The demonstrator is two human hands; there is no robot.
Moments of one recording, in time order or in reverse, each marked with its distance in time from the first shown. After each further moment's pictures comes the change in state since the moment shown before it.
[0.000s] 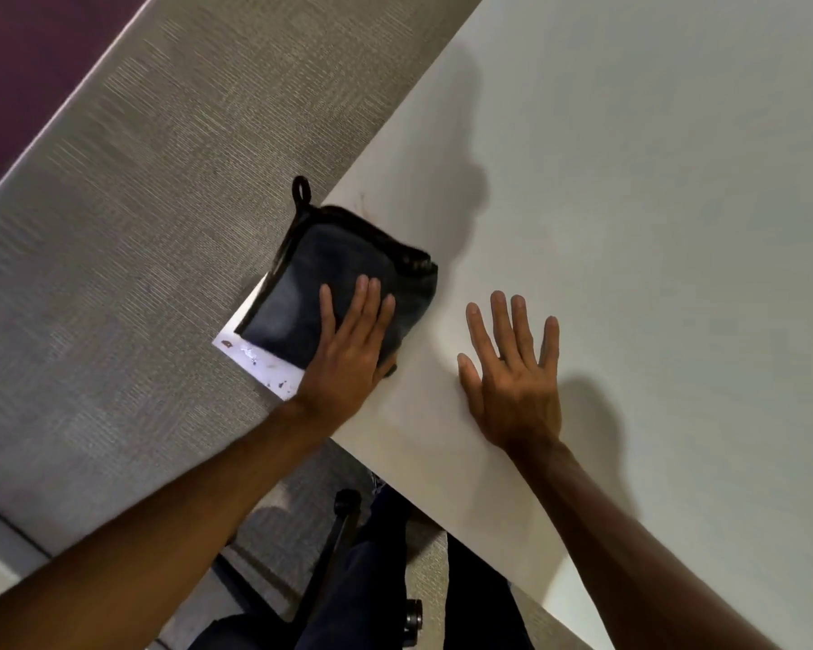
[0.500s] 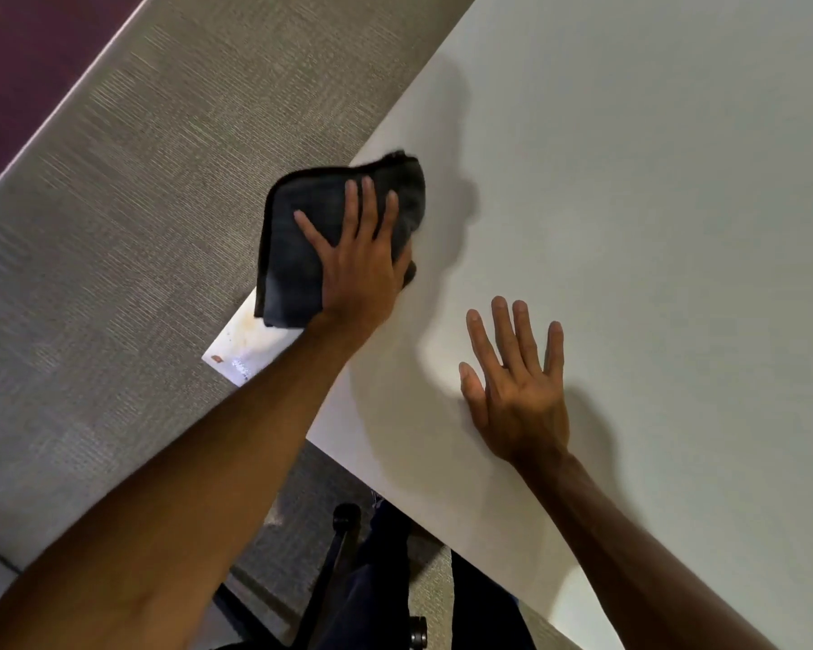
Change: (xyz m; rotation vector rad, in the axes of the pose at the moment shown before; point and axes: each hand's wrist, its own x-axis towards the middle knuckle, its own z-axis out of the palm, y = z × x) left_hand 0.116 -0.015 -0.009 -0.050 0.096 -0.292; right_hand 0.000 0.000 0.001 -0.011 0.039 -0.017
